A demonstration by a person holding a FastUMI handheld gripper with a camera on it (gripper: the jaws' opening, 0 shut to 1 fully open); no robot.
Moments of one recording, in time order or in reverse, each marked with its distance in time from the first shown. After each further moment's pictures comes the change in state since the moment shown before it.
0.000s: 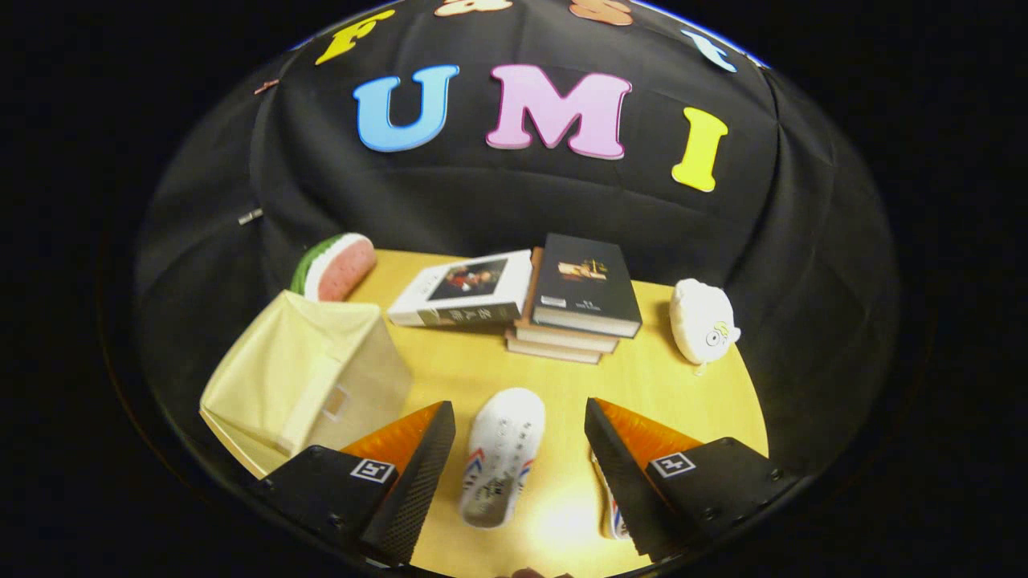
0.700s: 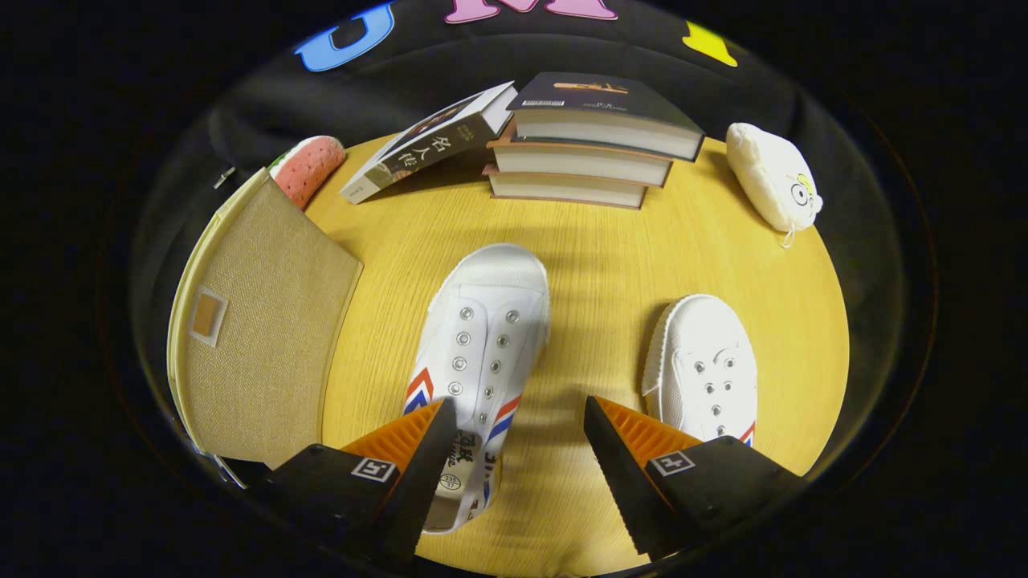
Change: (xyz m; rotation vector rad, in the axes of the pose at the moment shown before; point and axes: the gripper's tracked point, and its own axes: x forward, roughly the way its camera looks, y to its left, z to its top) arm 0.095 0.006 -0.129 0.132 0.418 0.171
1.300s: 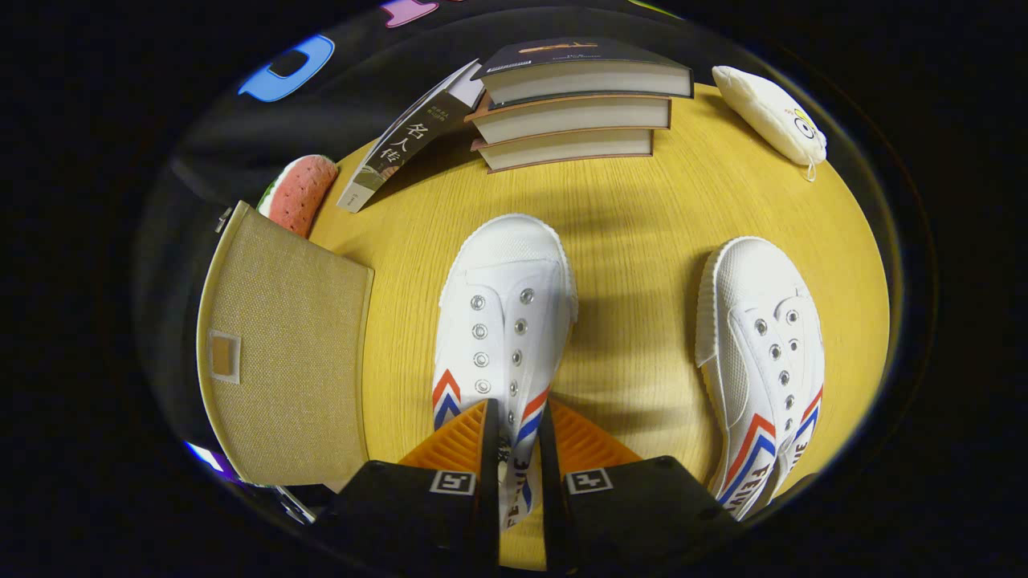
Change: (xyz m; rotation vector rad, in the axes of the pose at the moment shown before) arm 0.003 0.023 -0.008 0.211 0.077 0.118
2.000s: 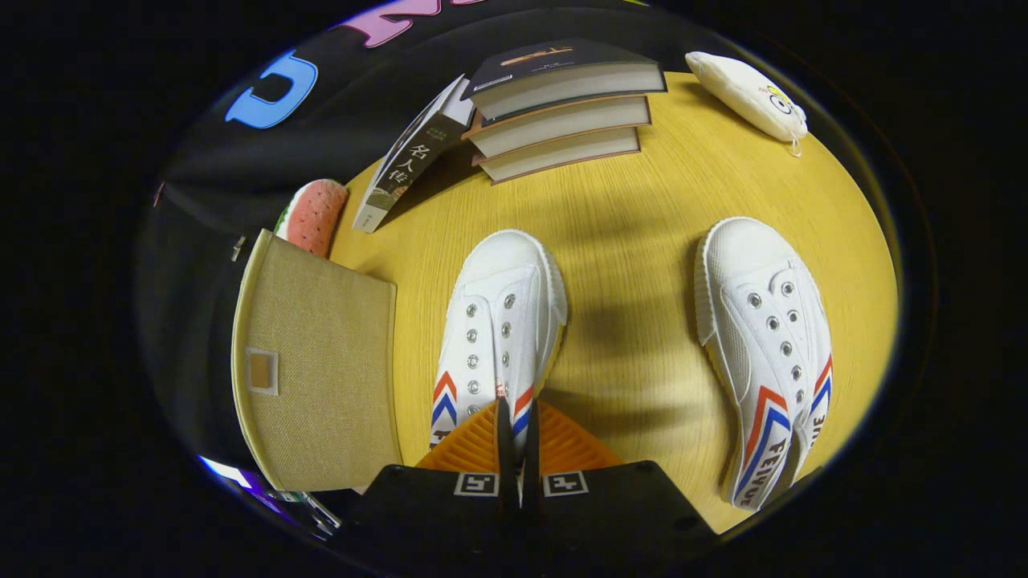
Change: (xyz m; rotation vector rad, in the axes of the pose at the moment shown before) arm -0.023 0.018 0.003 0.094 -0.034 0.086
